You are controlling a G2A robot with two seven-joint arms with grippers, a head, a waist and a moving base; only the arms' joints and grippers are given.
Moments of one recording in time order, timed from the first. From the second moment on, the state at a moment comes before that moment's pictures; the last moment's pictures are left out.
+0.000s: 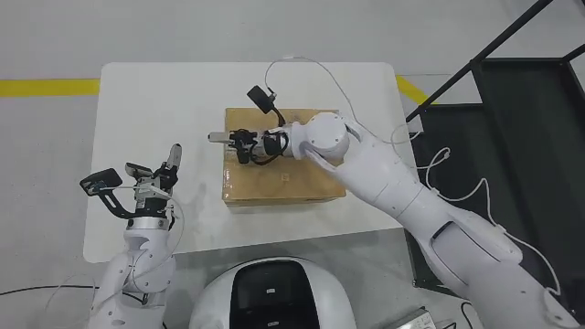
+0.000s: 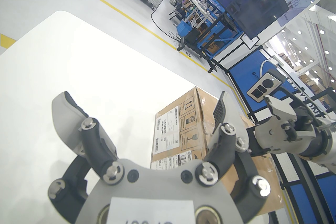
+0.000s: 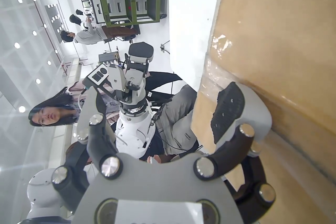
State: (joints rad) left arm 1.70 -1.32 -1.46 -1.84 0.82 0.02 0.18; right arm -0.69 -1.29 0.66 -1.25 0.36 0.12 0.72
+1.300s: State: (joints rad) left arm 1.70 -1.32 -1.46 -1.84 0.82 0.02 0.18; right arm -1.29 -1.12 1.25 -1.72 0.25 0.32 0.52
